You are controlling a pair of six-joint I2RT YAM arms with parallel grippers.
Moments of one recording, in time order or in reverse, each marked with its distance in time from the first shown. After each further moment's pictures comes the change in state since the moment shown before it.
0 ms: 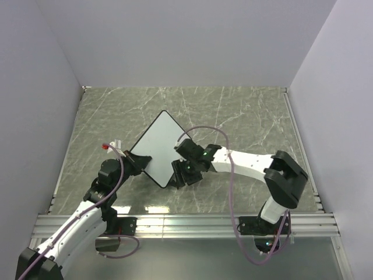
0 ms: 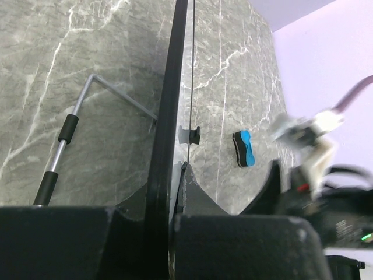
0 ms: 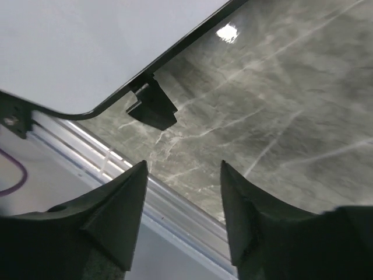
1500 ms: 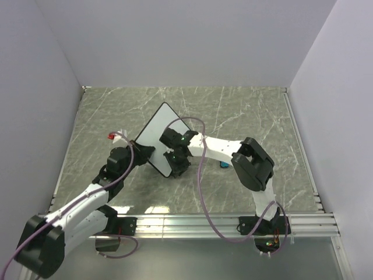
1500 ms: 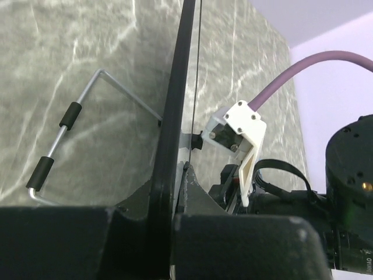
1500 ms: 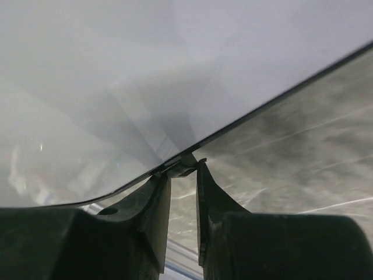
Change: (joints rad) left arm -0.049 0.288 0.113 0.133 -0.109 0.006; right arm -0.017 0.386 0.393 -0.192 0.082 -0.140
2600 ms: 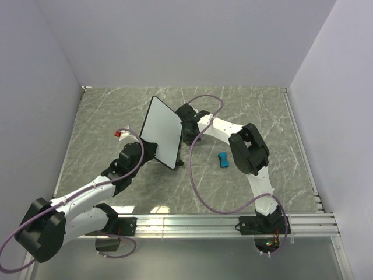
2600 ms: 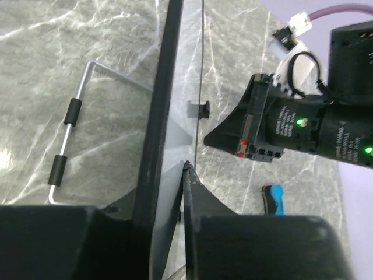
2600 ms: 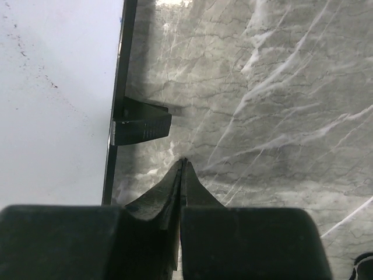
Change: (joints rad) left arm -0.143 0.165 0.116 0.001 -0.283 -0.005; right arm -0.277 0.188 0.211 0.092 0.241 0.103
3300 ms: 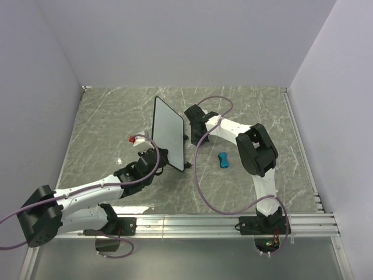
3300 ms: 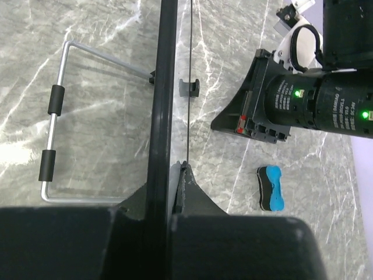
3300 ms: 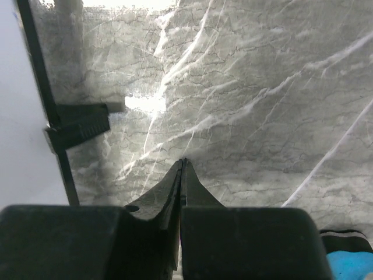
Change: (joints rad) left arm -0.321 0.076 0.105 -0.138 -0.335 -0.096; right arm -0.048 -0.090 -0.144 0.034 0.034 0.011
